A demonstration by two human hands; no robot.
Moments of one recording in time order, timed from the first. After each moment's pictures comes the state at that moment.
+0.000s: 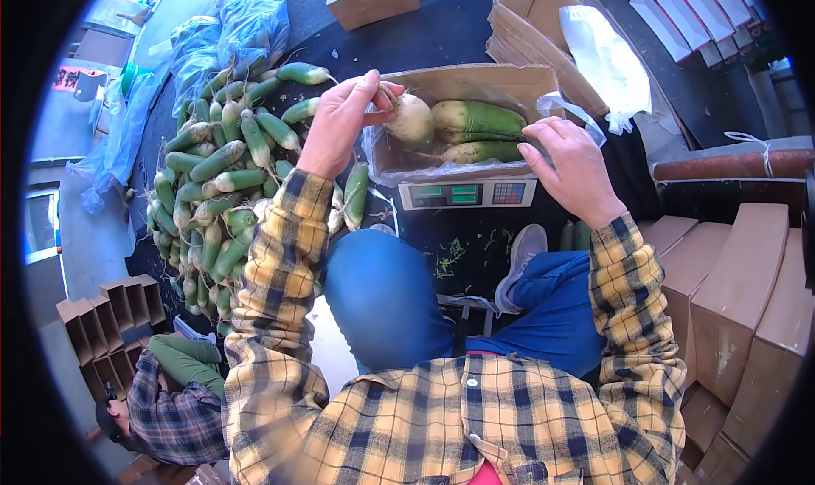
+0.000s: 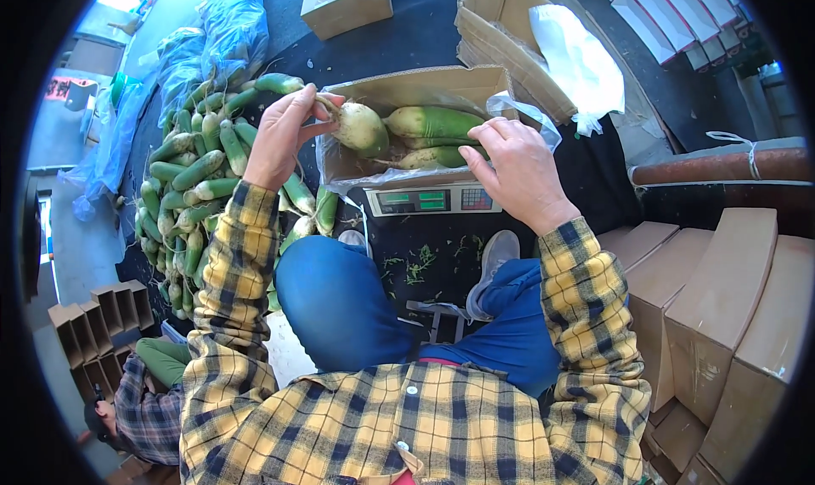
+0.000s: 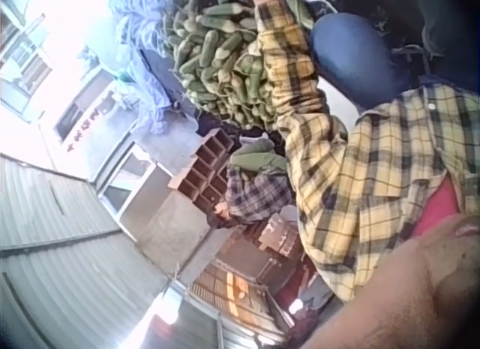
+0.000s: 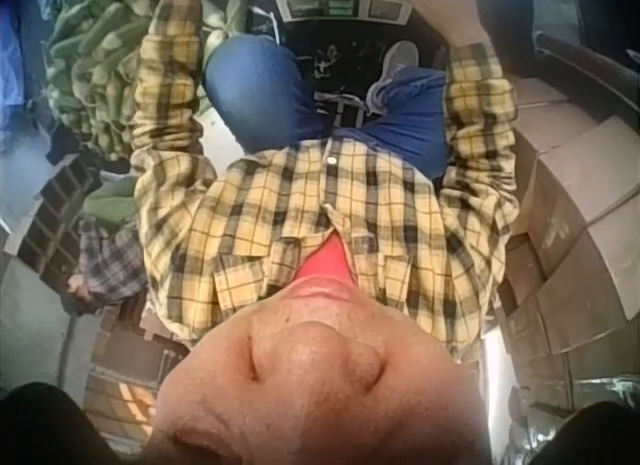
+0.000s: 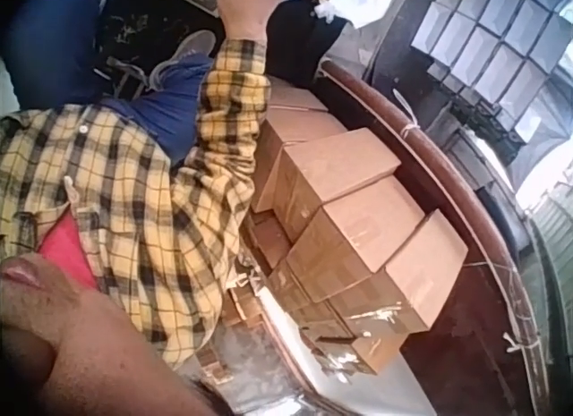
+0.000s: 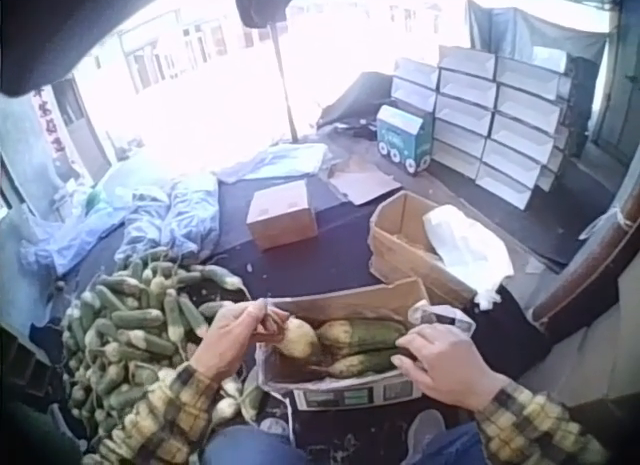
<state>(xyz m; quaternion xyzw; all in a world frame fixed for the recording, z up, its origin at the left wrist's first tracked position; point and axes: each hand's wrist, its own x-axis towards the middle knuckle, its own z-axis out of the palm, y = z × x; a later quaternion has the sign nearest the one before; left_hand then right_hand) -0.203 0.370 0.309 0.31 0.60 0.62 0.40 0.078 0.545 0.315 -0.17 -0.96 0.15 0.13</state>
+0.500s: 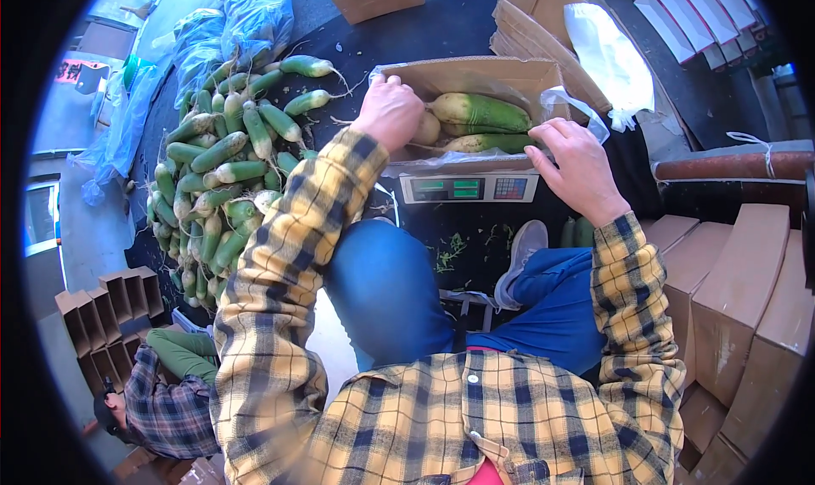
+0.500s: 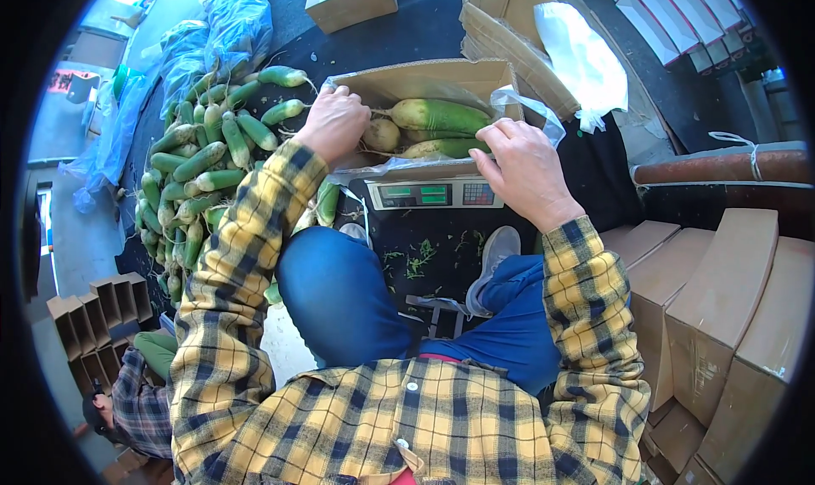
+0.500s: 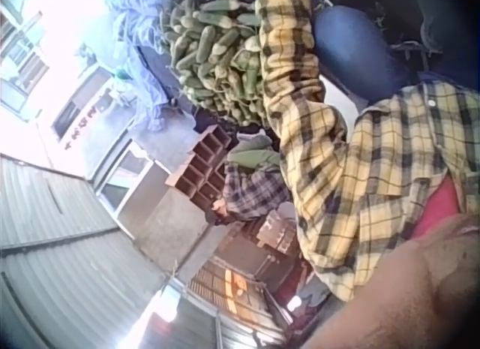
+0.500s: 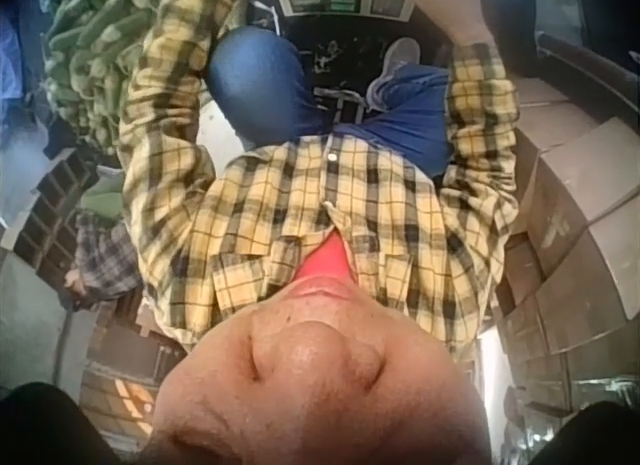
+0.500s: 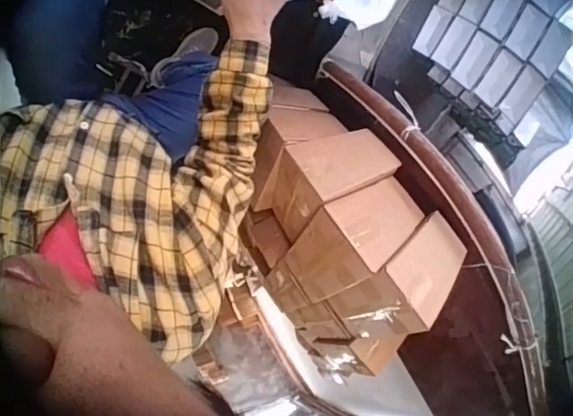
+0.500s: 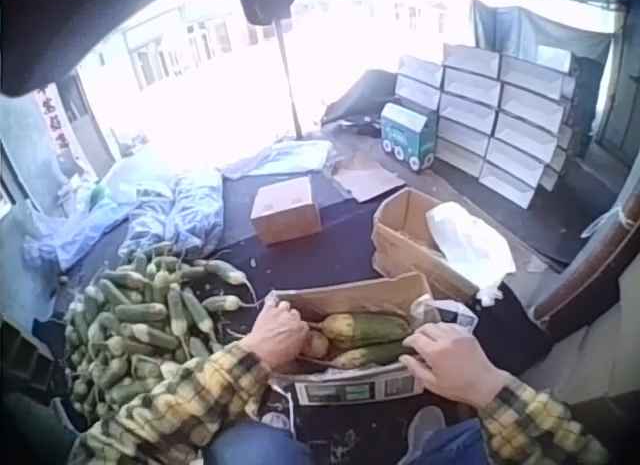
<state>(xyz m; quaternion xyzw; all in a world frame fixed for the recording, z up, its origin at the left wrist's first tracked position) -0.191 0.413 0.265 0.66 0.74 -0.12 -0.06 0.081 0.545 0.309 -0.17 -0.97 0.13 0.11</state>
